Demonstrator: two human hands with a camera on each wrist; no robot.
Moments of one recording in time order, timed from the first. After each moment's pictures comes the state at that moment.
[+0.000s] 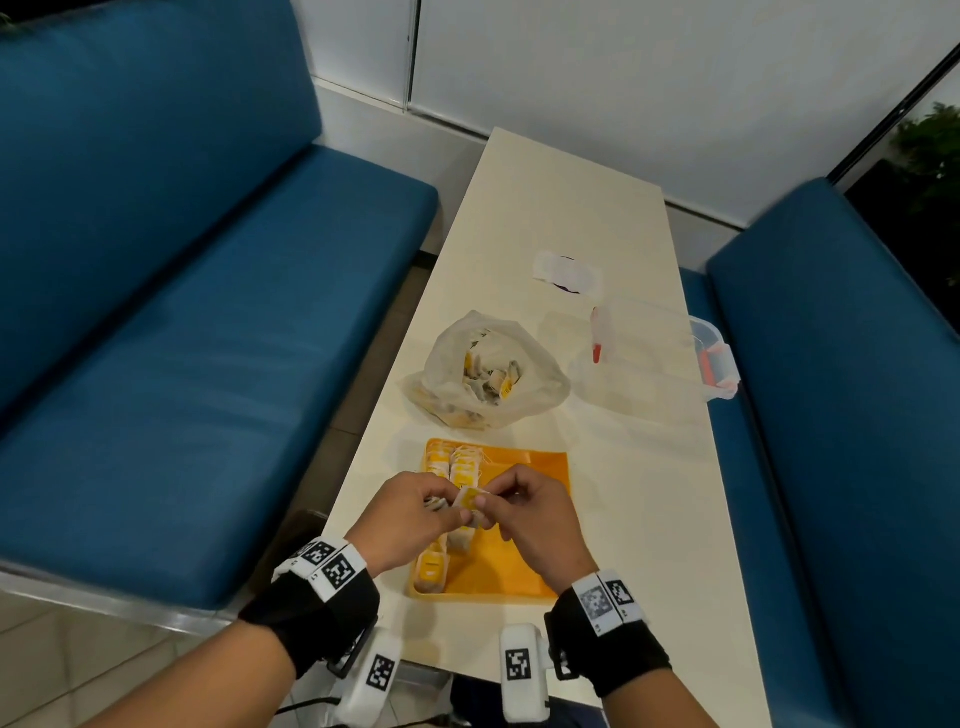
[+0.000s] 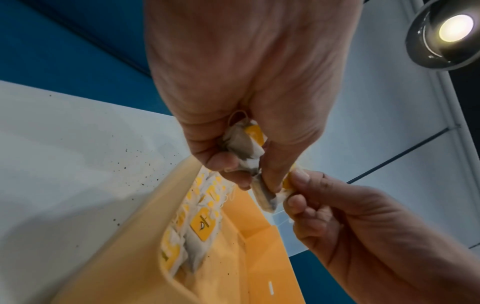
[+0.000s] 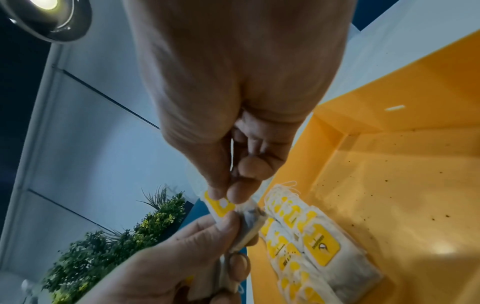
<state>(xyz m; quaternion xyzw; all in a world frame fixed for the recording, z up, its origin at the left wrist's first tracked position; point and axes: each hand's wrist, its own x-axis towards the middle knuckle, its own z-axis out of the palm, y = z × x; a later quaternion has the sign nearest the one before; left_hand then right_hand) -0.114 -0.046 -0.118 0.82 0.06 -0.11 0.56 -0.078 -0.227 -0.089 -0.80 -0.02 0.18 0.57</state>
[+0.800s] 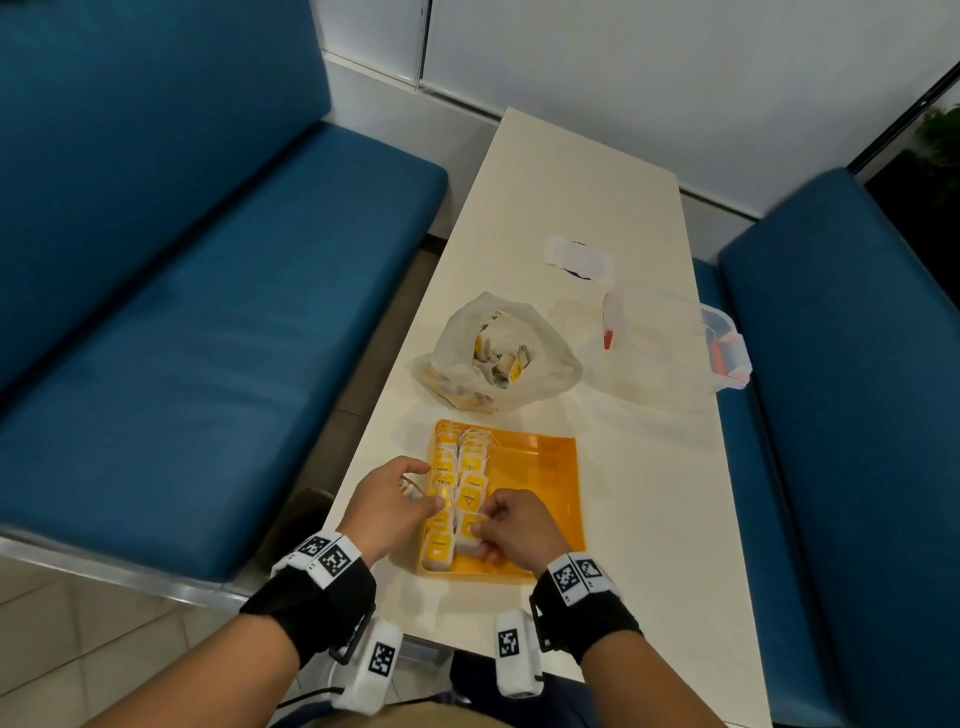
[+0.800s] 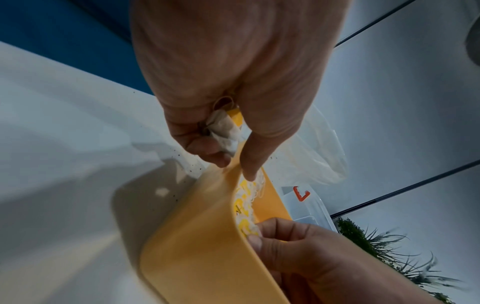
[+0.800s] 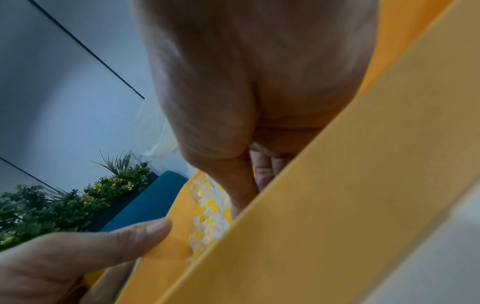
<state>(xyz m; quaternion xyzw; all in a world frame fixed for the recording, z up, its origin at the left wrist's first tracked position) -0.129 -0.035 -0.148 0.80 0.23 -0.11 0.55 -0.081 -0.224 -0.138 -0.84 0.04 0.35 0.41</state>
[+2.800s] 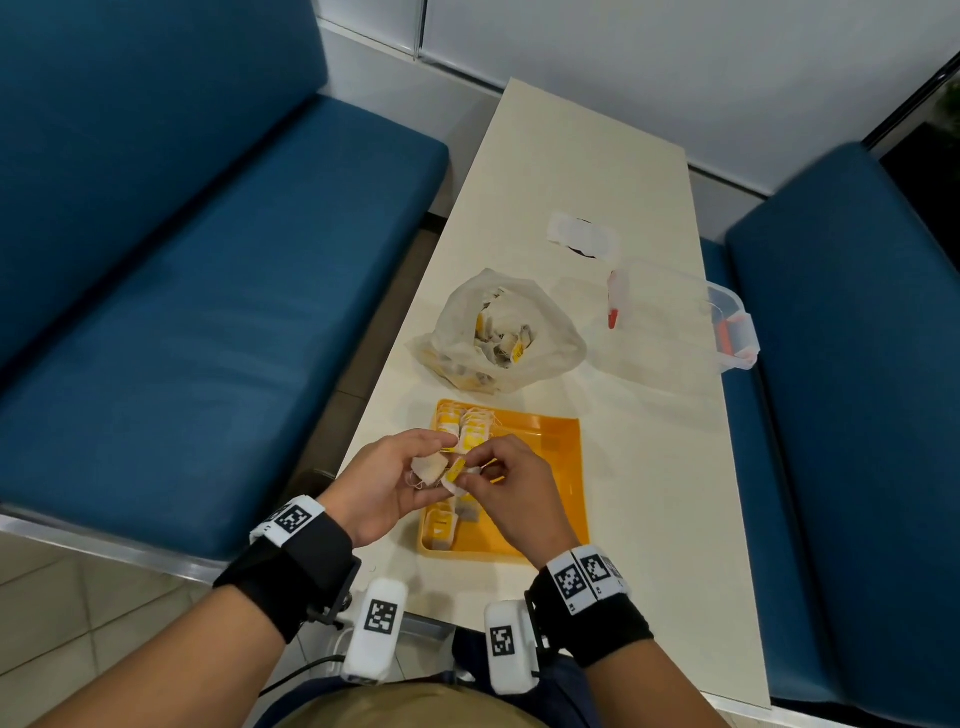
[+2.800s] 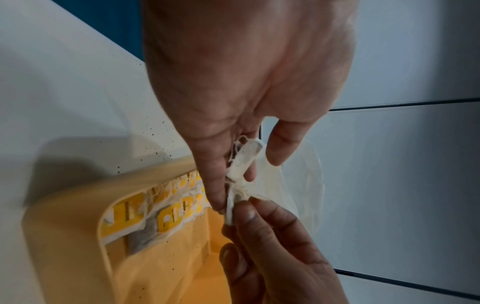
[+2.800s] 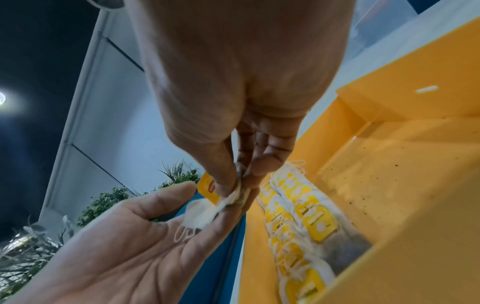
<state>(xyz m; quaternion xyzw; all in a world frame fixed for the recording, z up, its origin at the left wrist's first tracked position) -0.127 -0.030 -0.104 0.42 0.26 -0.20 0.85 -0.097 -0.202 -0.095 -0.86 -0.10 0.15 0.48</state>
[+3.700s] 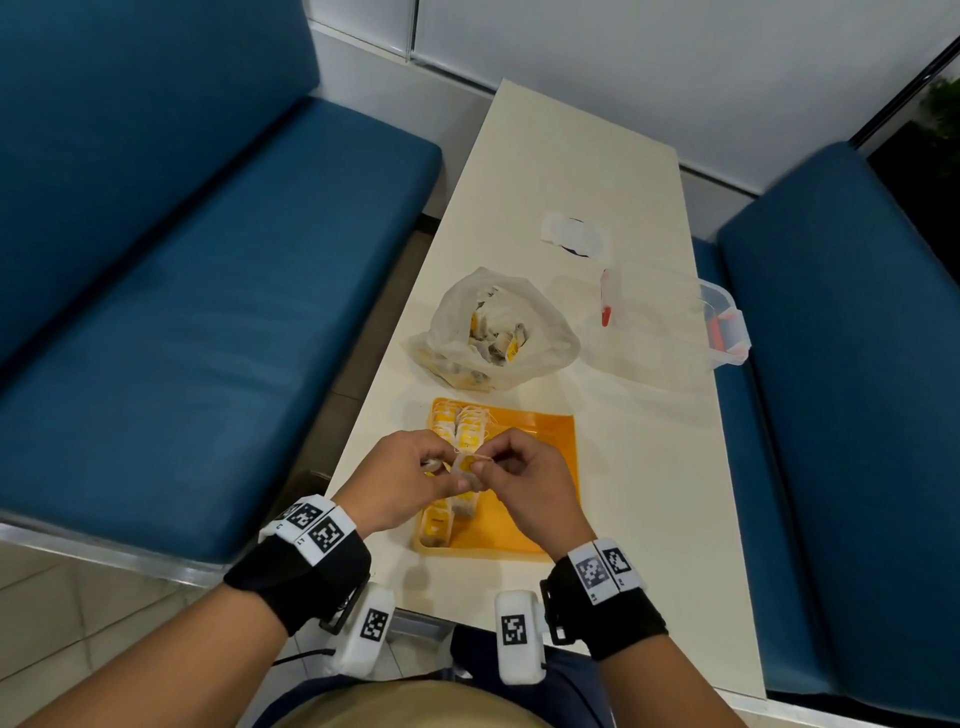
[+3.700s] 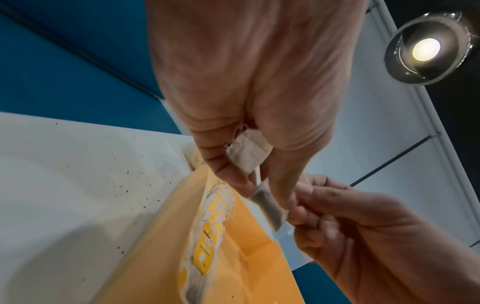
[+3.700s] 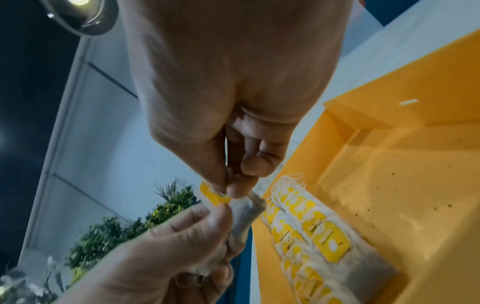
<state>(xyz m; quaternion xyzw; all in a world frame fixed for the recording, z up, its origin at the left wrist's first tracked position) -0.125 -0.036 -0.114 0.82 0.06 -0.10 0.56 -0.091 -0.218 -0.090 -0.82 -0.07 0.15 0.55</state>
